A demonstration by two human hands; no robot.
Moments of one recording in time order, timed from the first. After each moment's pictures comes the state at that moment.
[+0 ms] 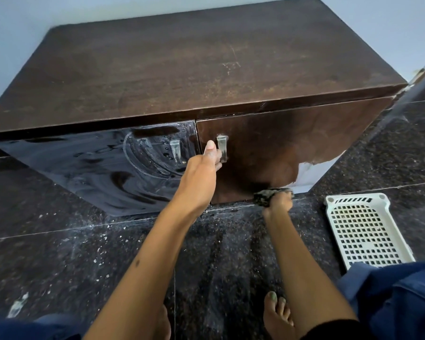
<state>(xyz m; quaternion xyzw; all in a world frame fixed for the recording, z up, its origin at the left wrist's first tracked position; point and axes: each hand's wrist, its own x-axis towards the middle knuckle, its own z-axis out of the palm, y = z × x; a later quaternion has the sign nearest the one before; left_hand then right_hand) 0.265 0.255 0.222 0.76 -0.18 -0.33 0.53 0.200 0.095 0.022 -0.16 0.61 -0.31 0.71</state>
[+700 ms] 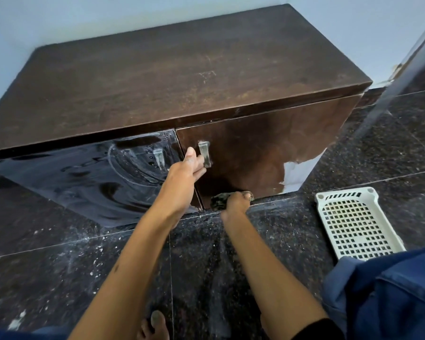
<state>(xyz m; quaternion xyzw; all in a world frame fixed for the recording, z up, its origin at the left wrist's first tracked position) 0.262 0.254 0.226 0.76 -0.17 -0.34 0.52 0.239 0.163 0.065 -0.13 0.58 -0.26 0.76</state>
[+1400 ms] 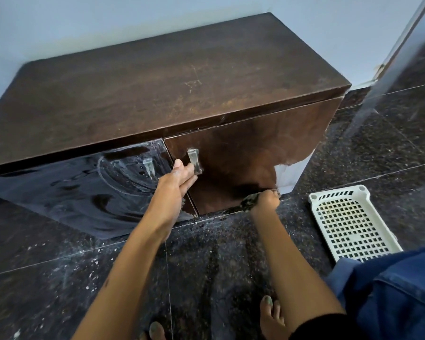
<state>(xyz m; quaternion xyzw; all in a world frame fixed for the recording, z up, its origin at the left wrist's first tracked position) 0.260 0.257 0.220 0.74 -0.16 -0.35 0.56 0.191 0.091 0.050 -0.16 0.64 -0.31 0.69</state>
